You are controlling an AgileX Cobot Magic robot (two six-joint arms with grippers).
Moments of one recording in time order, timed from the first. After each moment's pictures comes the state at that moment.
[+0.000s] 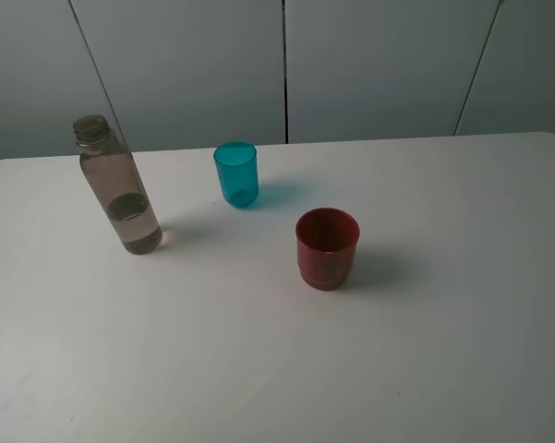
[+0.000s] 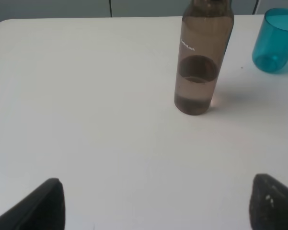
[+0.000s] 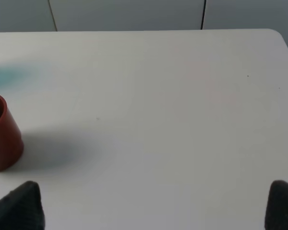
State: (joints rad) left arm 0.01 0.00 -0.51 -0.03 1.08 -0.03; right arm 0.03 0.00 -0.50 -0.01 1.10 0.02
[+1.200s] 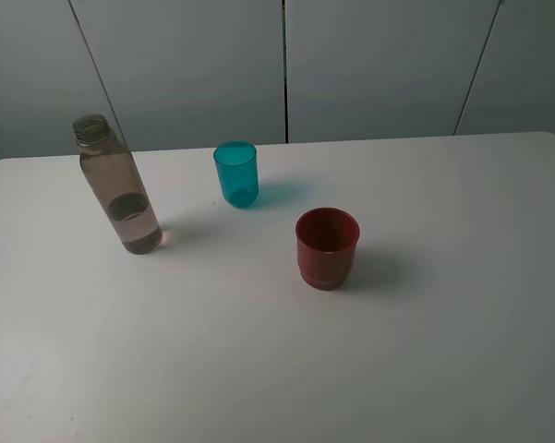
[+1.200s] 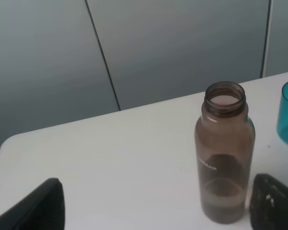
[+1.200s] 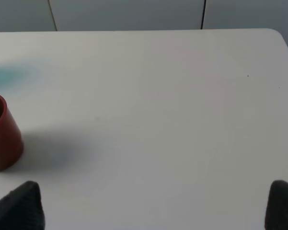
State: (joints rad) left arm 0.01 0.60 -0.50 -0.16 0.35 0.29; right arm 0.03 0.00 -0.50 -0.01 1.10 0.02
